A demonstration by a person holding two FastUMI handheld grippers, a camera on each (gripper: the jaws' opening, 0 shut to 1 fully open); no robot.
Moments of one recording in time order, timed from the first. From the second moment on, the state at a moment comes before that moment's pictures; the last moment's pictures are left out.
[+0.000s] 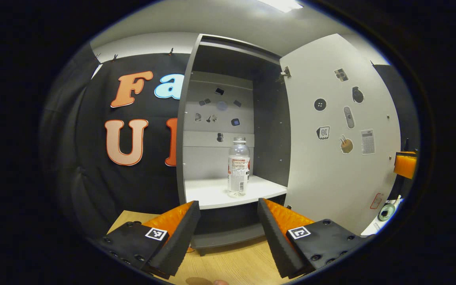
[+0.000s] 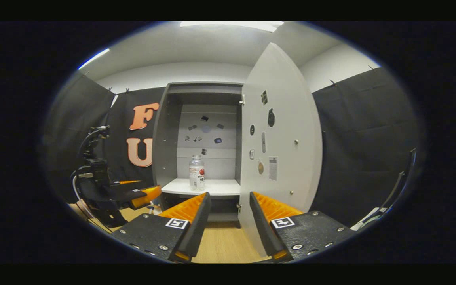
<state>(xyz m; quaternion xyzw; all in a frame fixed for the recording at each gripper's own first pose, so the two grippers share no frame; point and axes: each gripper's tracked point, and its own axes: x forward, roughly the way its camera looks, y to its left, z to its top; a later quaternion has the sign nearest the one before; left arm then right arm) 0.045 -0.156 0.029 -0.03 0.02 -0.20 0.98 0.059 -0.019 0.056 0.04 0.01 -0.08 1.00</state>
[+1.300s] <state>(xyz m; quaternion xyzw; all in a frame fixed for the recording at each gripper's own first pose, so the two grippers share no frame) 0.245 -0.269 0.017 -0.03 0.03 -0.29 0.96 0.117 -0.014 0.022 0.07 0.06 -0.10 0.99</state>
